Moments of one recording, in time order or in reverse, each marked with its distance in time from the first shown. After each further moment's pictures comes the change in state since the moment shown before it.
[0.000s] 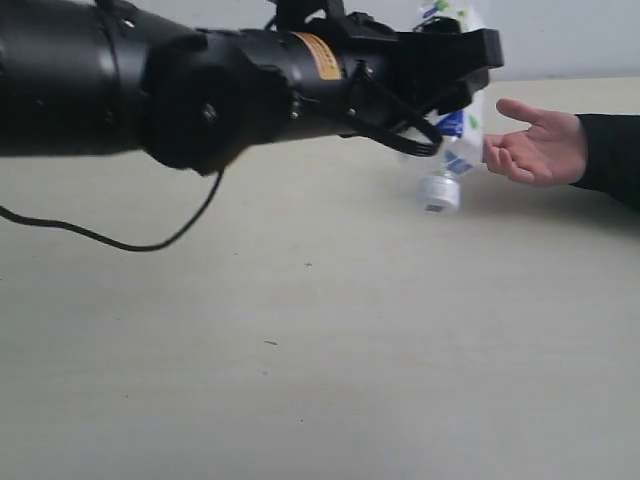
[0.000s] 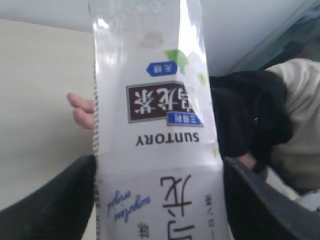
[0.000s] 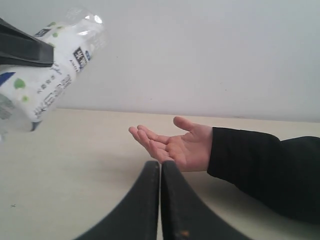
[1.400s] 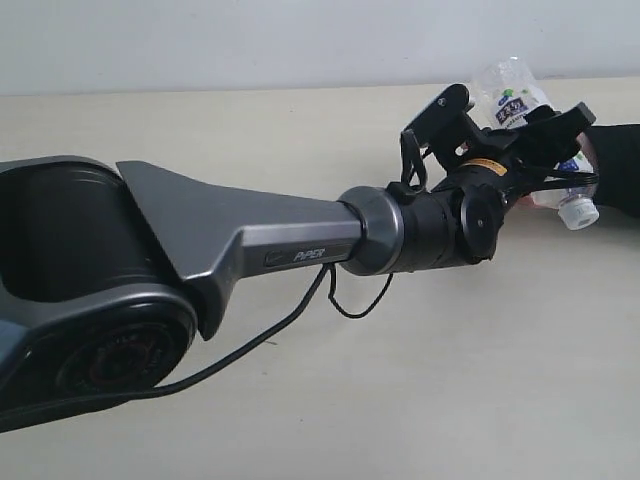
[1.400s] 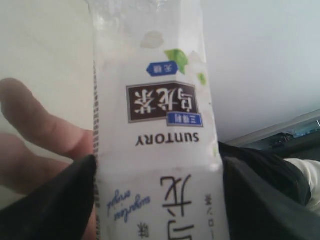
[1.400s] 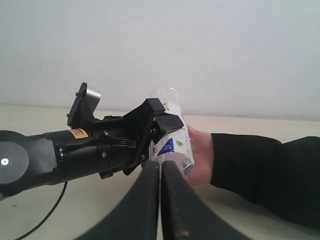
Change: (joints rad) left arm -0.110 0.771 -0.730 -0.653 -0.272 0.179; right arm 0.000 0.000 0.000 0.004 0.001 0.000
